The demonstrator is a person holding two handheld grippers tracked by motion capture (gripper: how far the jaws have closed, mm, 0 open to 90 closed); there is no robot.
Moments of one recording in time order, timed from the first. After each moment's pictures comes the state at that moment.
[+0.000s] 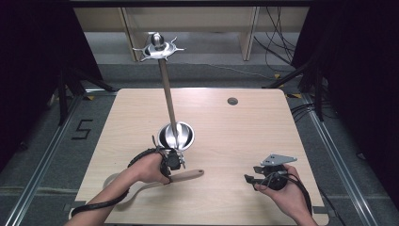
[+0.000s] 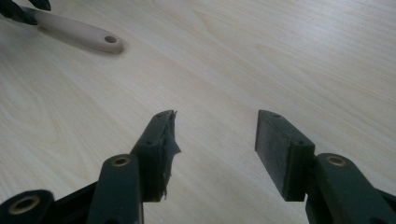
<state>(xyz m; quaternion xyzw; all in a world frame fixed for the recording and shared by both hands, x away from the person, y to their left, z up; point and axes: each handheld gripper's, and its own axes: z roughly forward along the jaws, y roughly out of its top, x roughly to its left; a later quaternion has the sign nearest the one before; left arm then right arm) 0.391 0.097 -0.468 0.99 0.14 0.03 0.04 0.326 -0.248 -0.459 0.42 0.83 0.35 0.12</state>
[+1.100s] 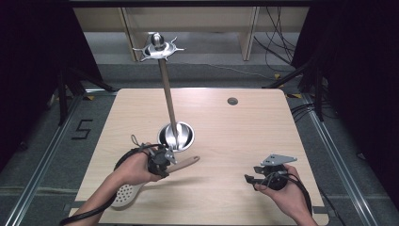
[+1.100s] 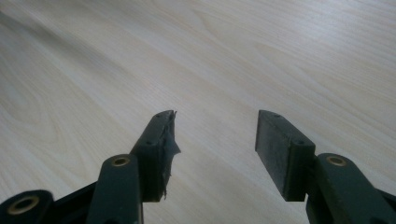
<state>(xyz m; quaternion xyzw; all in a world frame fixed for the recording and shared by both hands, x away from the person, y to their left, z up) 0.375 0.137 -0.426 0.97 0.17 0.08 0.17 0.326 -0.249 -0.459 0.42 0.83 0.34 0.13</state>
